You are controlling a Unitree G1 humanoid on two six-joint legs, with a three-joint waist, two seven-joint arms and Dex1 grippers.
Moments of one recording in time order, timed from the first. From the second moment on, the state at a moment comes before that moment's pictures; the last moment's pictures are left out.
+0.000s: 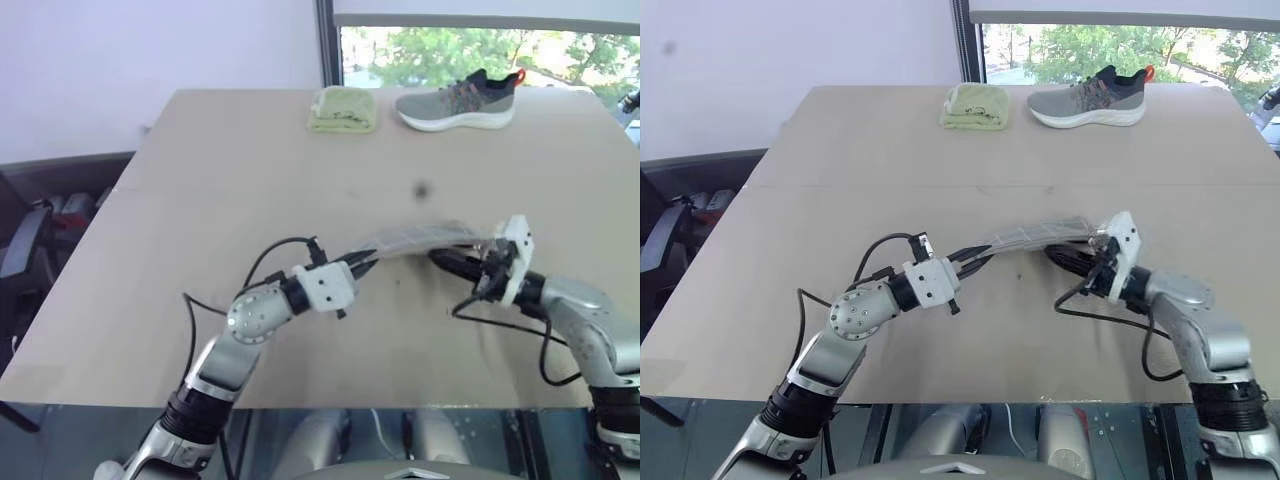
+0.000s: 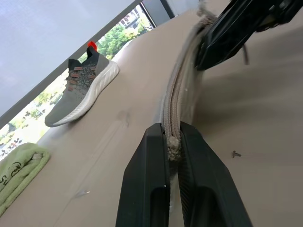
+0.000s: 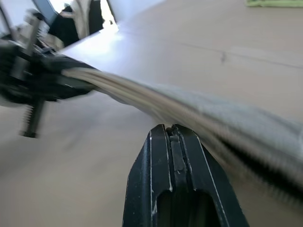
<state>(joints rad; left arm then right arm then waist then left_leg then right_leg) -0.20 0.43 -0.28 -0.18 0.12 -0.22 -0.61 -0.18 -0.57 -0.10 -0.26 0.66 0.57 0.88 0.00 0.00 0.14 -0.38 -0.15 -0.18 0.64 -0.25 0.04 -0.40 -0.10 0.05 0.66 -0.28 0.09</state>
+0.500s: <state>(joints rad) -0.21 0.42 -0.28 -0.17 0.13 -0.23 -0.60 -0.17 -0.61 -0.09 -0.27 0.65 0.58 0.89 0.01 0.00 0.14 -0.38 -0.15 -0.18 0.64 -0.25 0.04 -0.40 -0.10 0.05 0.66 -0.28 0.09</state>
